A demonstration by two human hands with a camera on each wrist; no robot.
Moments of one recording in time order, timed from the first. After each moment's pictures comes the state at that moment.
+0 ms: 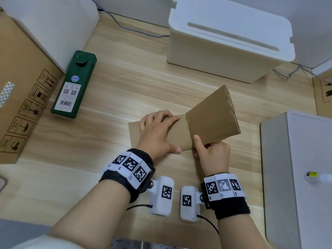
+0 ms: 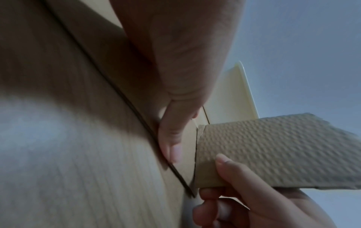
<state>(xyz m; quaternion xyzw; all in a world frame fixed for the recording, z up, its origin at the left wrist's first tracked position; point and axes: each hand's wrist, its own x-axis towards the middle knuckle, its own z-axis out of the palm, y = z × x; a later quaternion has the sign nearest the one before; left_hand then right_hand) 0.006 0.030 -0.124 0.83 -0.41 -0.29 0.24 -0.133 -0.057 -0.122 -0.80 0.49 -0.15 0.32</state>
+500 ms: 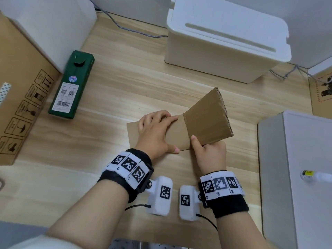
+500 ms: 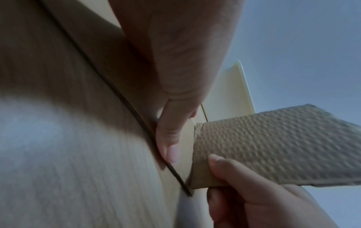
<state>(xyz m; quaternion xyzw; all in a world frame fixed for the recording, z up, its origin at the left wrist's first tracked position) 0.007 0.030 -0.125 0.83 -0.40 -0.29 0.25 -0.129 -0.056 -0.117 -0.82 0.48 -0.09 0.30</state>
